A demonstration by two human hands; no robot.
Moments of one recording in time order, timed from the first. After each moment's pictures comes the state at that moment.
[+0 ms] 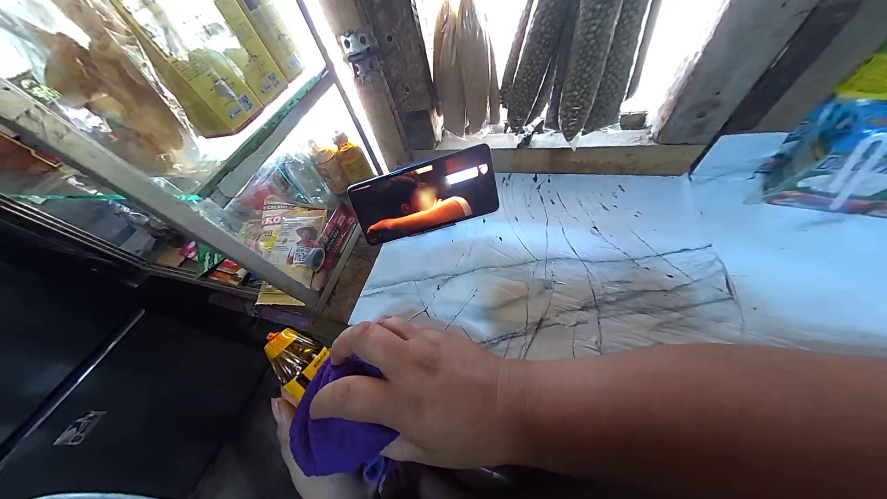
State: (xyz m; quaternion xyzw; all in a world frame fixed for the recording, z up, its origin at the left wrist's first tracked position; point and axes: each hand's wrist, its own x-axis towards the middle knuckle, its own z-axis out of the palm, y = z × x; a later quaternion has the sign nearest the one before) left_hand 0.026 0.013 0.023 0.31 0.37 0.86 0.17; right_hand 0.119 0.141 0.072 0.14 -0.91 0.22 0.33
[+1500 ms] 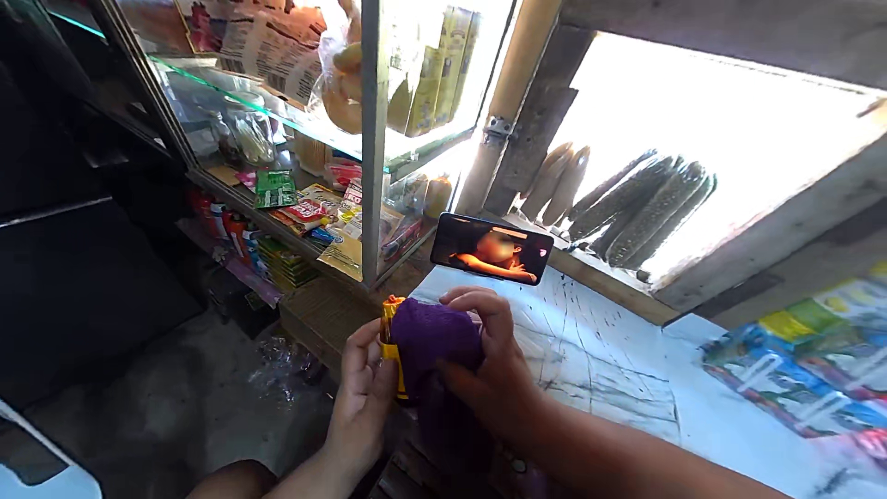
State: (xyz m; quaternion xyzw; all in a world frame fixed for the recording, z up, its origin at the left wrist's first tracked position) left_hand 0.010 0.024 0.003 0.48 0.37 0.79 0.11; right_hand 0.114 0.157 0.067 0.04 -0.84 0.36 0.41
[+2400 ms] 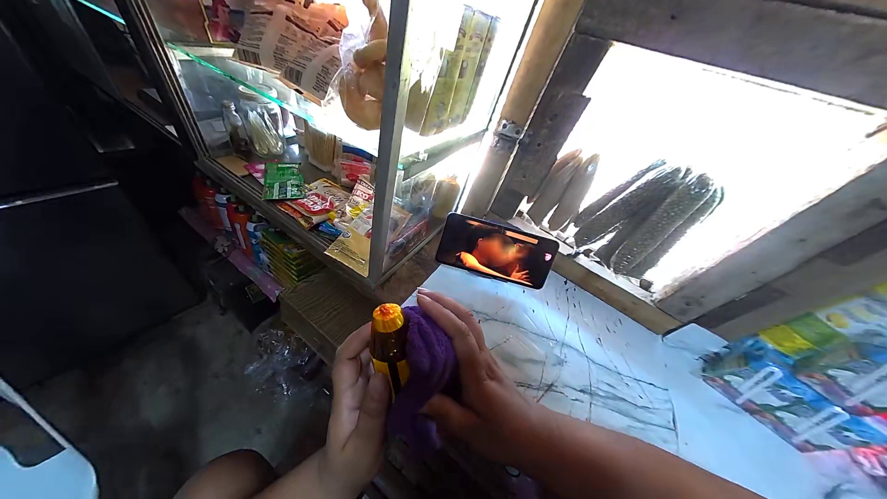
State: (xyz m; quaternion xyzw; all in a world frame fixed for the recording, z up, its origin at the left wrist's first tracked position) left_hand 0.017 0.018 0.005 0.49 0.37 0.79 0.01; right_hand 0.120 0.146 0.068 0.09 -0.90 0.30 0.30
